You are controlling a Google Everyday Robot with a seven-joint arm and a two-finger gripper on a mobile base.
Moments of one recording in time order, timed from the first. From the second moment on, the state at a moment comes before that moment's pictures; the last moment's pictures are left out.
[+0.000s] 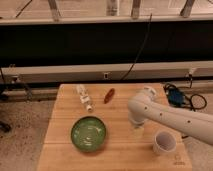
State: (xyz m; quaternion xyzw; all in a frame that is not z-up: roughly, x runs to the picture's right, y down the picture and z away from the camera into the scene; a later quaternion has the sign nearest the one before) arm 0.153 0.192 0.767 -0.30 -0.03 -0.09 0.95
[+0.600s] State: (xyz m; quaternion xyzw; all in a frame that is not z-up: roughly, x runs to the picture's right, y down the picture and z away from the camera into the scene) arm 0.151 0.201 0.772 -0.30 -0.03 -0.10 0.95
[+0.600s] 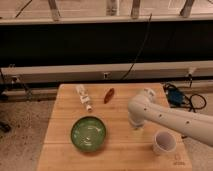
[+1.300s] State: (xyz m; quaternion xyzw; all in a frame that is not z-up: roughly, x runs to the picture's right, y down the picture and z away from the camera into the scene) arm 0.146 0.210 0.778 -0.30 -0.05 -0.11 0.94
